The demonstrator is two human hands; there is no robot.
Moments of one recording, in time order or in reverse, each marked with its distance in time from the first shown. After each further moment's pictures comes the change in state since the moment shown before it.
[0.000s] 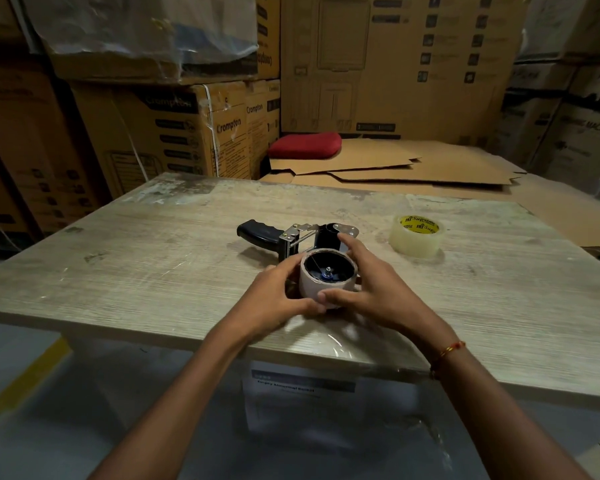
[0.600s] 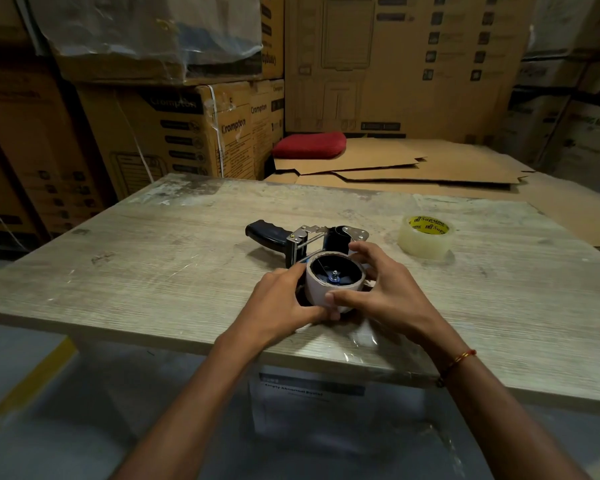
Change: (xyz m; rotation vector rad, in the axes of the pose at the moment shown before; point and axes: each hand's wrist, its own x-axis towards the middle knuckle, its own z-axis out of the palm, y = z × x) left_hand 0.003 -0.006 0.004 0.288 0.137 0.103; right_hand 0.000 0.004 0.006 0.144 0.140 0.020
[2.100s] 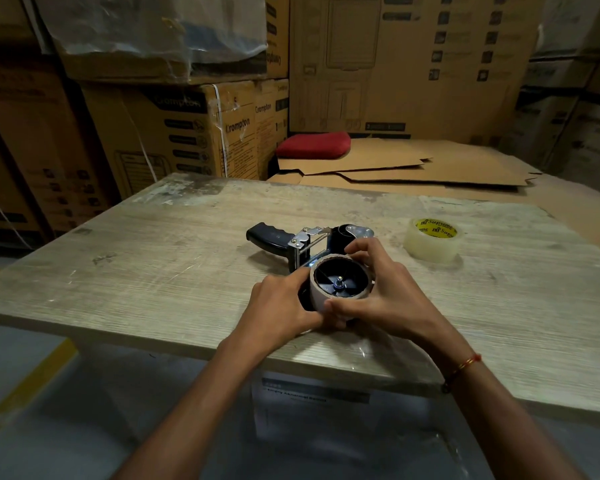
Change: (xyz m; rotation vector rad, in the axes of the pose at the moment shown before) left_hand -0.001 0.001 -0.001 0.224 0.057 -0.064; right_hand 0.004 -0.008 0.000 -0.061 -0.048 -0.120
